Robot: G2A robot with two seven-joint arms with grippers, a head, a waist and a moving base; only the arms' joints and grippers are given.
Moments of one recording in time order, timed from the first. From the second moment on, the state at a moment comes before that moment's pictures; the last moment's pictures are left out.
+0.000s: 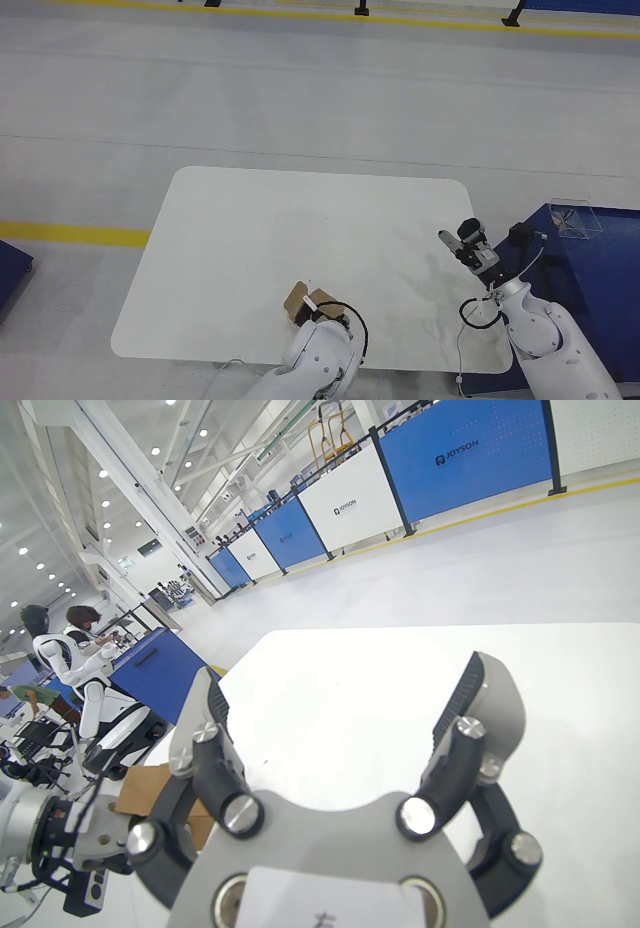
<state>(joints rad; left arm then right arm) 1.12 -1.58 -0.72 -1.66 -1.56 -0.27 1.36 -1.36 -0.95 1.50 -1.43 -0.48 -0.61 -0.01</state>
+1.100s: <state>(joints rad) 0.90 -1.72 -0.74 -1.32 -1.69 -0.30 1.34 -1.36 -0.95 1.50 -1.43 -0.48 -0.61 -0.01</state>
